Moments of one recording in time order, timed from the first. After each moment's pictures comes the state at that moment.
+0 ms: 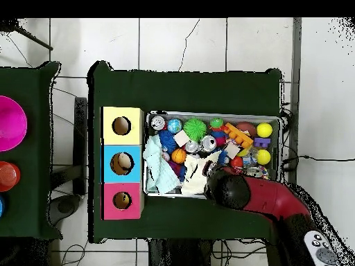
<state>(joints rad) -0.62 -0.75 0.17 1.89 -0.32 0.38 1.96</state>
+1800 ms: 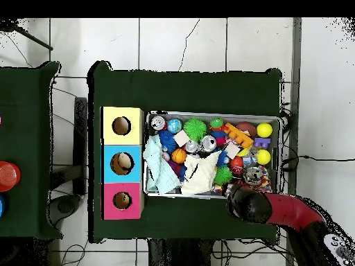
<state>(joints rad) -0.85 -0.56 0.23 1.85 -0.62 0.38 1.96</state>
